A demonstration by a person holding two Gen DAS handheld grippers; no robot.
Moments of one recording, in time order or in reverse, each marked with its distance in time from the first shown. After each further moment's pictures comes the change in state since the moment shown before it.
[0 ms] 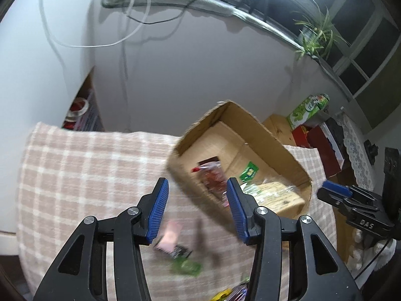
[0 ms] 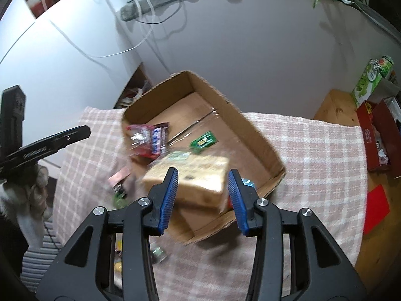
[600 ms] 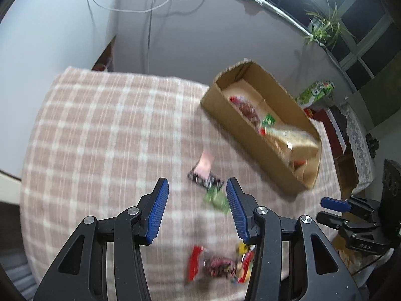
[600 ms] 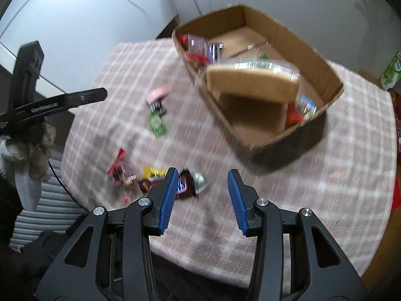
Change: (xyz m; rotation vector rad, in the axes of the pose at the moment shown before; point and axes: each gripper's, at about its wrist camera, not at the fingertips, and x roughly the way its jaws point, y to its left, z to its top) left arm -0.025 0.037 -0.080 -0.046 0.093 0.011; right arm 0.022 0.051 -0.103 -0.112 0.203 0.081
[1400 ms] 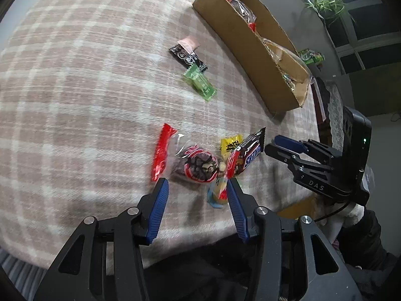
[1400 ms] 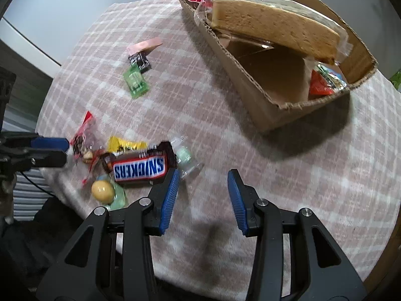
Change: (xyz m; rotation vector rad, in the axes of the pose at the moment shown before) left arm 0.015 0.000 -0.099 -0.135 0.274 -0.177; right arm 0.065 0.003 -0.010 -0.081 0.083 -0.056
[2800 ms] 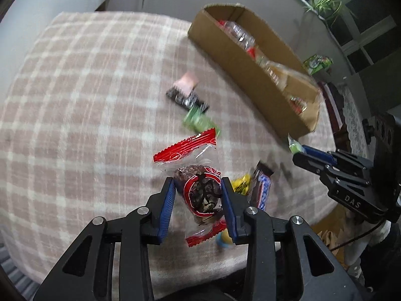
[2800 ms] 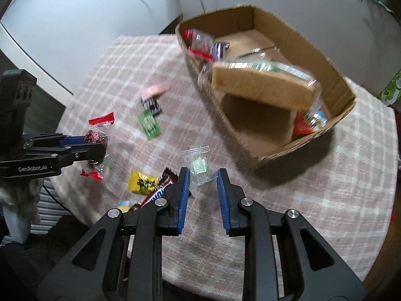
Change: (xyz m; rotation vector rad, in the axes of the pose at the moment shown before) left arm -0.002 -0.020 0.031 0.084 -0.133 0.132; right arm -0.060 -0.007 0.019 0.027 -0.155 0.018
